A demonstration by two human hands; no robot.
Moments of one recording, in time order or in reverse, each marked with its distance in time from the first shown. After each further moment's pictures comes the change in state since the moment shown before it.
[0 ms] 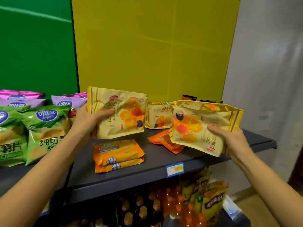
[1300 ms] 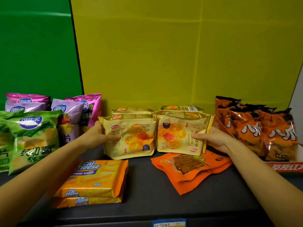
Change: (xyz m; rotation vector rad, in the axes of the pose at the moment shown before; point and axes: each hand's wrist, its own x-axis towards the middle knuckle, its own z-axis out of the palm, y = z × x) left_hand 0.091 -0.083 0.032 0.601 -0.115 -0.179; right_hand 0.234 0.126 0.052 -0.091 -0.640 0.356
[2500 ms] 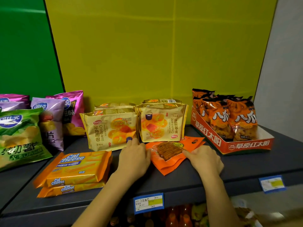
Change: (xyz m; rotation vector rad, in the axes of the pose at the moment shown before) left_hand -0.084 0.063 0.166 0.953 0.039 0.130; right_hand -0.120 0.030 0.048 -0.771 0.666 0.337
